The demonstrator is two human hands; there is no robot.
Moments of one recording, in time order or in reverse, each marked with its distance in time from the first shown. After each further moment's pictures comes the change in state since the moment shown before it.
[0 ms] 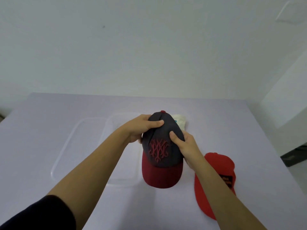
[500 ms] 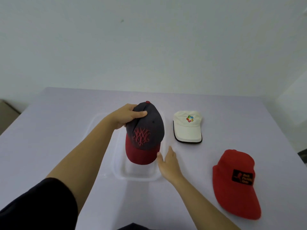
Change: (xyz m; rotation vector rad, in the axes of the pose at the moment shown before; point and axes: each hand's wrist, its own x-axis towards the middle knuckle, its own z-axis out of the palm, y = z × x) left_hand -0.011 -0.042 -0.118 0.071 0.117 0.003; right_hand -0.016 0.080 0.115 -0.573 0.054 0.276
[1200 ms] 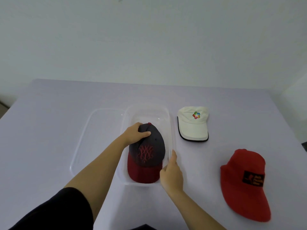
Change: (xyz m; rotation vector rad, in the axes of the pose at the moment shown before) left_hand 0.045 -0.091 0.027 0.234 0.034 -0.178; right_hand -0.001 0.011 0.035 -0.189 0.164 0.096
